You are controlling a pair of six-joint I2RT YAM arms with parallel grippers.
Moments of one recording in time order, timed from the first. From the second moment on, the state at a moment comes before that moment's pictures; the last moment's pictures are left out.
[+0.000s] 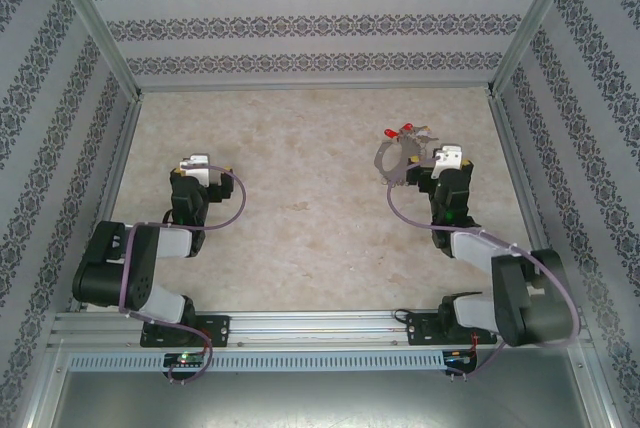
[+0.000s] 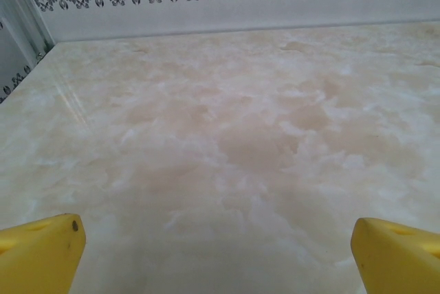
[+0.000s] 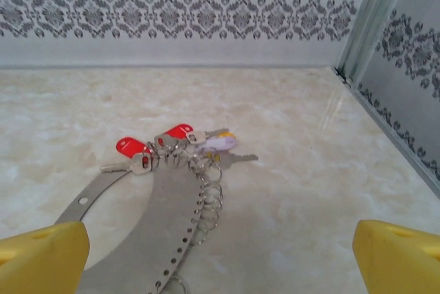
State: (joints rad) left arm -0.05 1.48 0.34 0.84 -0.15 0.02; right arm 0.12 1.26 0.39 0.59 0.25 0.03
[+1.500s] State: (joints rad) left arm -0.57 1.53 0.80 0.26 0.37 -0.57; right arm 0.26 1.79 1.26 -0.69 0.07 0.16
